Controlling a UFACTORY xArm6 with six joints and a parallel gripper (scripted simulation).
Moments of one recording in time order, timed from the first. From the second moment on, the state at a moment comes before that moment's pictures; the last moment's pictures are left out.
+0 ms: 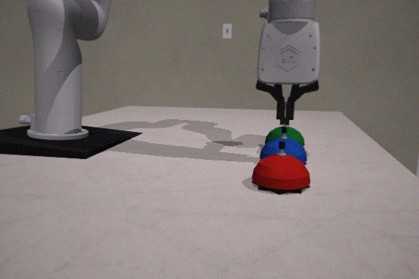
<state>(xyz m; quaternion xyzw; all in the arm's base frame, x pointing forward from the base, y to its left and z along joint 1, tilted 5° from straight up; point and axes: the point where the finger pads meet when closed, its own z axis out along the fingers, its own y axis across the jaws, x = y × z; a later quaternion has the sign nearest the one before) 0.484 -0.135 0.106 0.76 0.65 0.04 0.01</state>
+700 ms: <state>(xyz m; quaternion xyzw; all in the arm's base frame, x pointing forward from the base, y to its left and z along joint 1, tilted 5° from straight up) 0.485 -0.135 0.097 0.76 0.65 0.04 0.01</state>
